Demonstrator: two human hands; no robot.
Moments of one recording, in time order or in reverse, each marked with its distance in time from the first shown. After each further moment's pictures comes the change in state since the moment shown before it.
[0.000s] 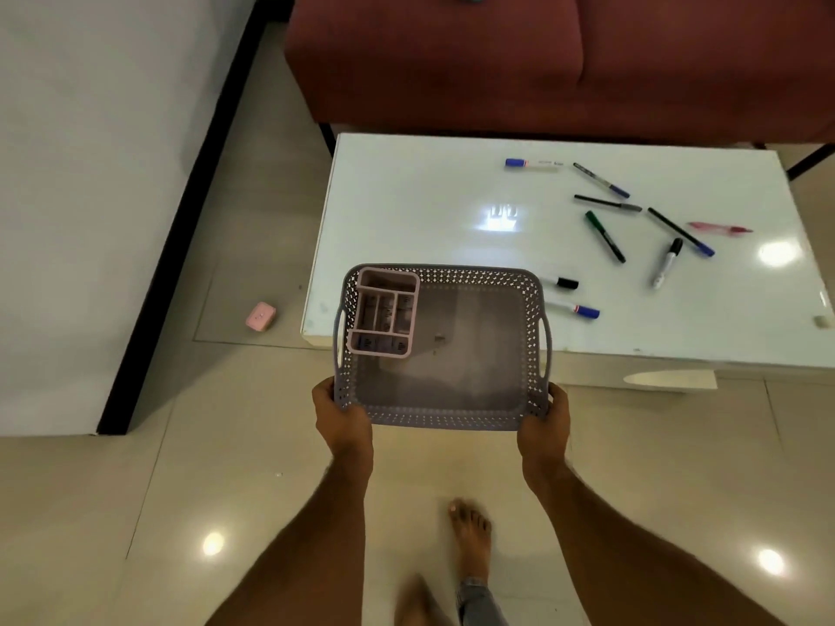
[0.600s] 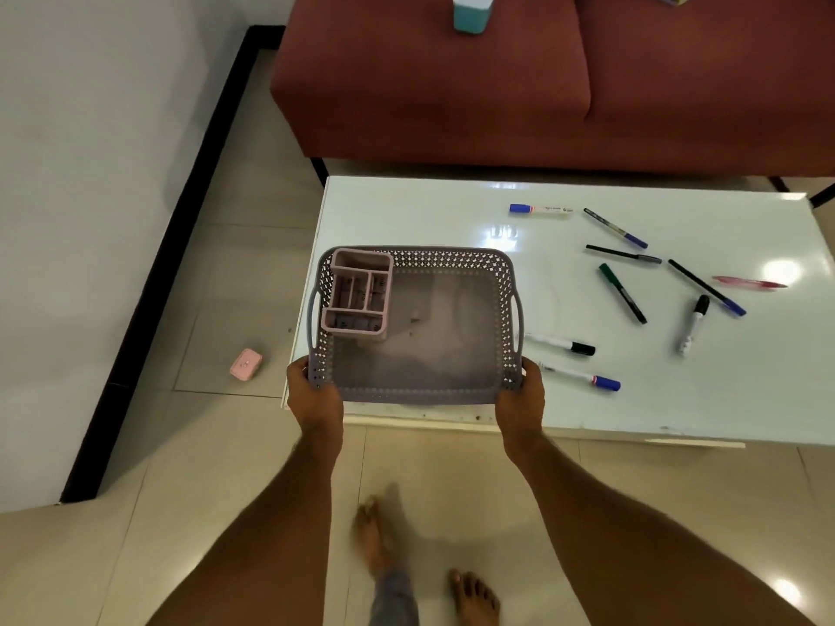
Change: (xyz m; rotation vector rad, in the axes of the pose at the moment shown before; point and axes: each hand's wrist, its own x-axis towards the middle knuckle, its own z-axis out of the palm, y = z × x) left_hand 0.133 0.078 0.086 0.007 -0.005 0.064; right_hand 0.129 -0.066 0.110 -0.105 -0.037 -0.064
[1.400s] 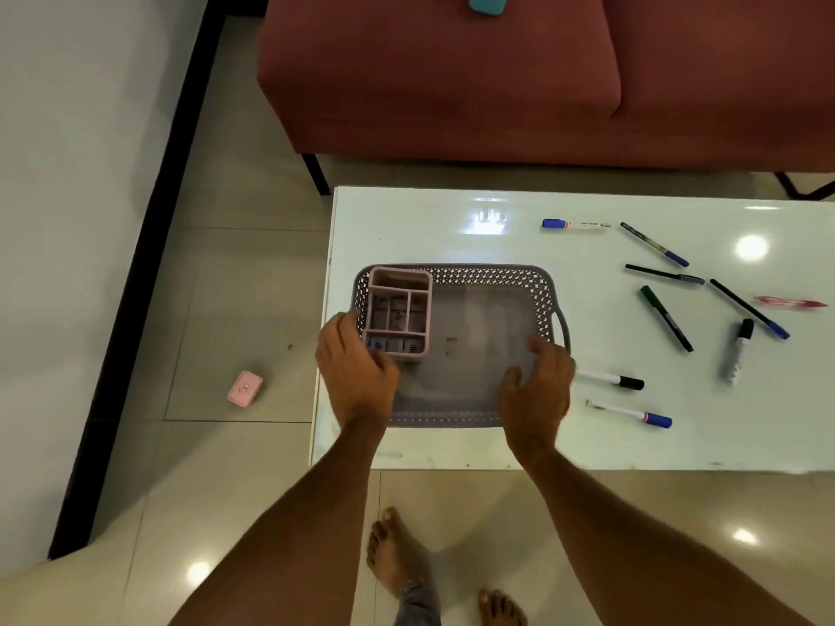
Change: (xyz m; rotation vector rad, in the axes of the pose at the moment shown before) left_hand 0.082 0.071 0.046 0.550 -0.142 0.618; right_hand 0.018 -0.067 0.090 -0.477 0.220 -0.423
